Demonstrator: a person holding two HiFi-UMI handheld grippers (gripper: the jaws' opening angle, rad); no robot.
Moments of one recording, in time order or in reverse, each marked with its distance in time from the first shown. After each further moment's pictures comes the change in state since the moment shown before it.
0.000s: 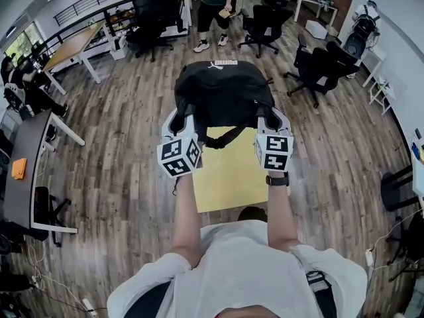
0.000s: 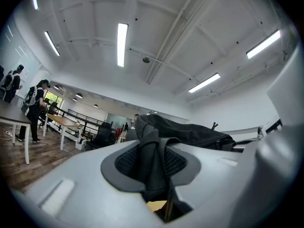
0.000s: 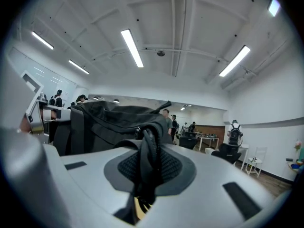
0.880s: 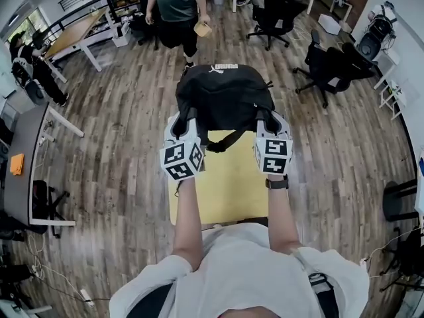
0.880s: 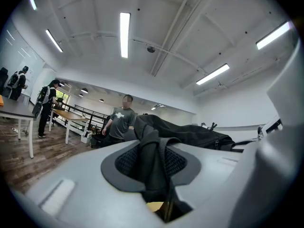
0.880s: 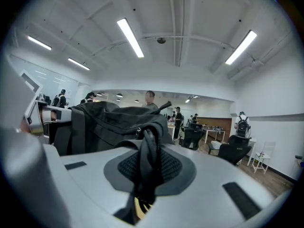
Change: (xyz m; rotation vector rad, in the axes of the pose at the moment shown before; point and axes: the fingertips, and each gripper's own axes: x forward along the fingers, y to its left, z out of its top) left arm 0.088 0.014 -0.063 -0.020 0.074 0.073; right arm 0.103 -0.022 -0.057 0.021 0.091 0.069
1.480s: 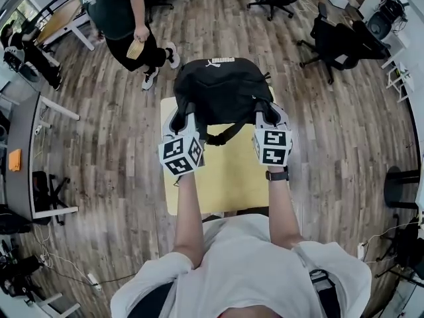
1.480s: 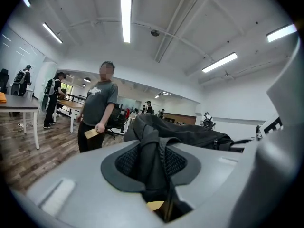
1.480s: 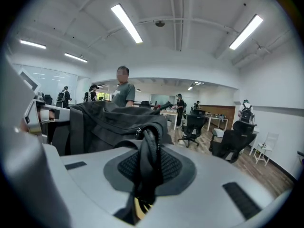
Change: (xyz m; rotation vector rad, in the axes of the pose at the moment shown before) left arm 0.037 0.008 -0.078 -0.019 0.162 0.048; right arm 0.049 -0.012 -0.075 0.024 0.152 0.048
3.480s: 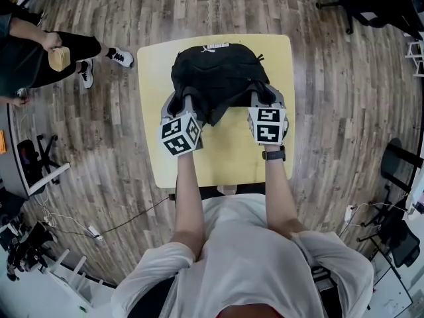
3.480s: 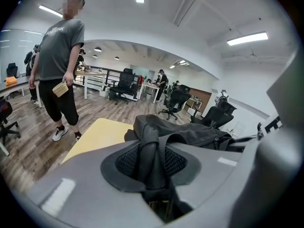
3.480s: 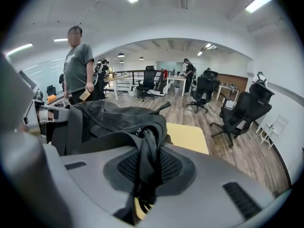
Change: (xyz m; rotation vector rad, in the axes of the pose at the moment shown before) left arm 0.066 0.048 -0.216 -0.117 0.400 0.138; right arm 0.107 0.013 -0.201 0.036 0.413 0.119
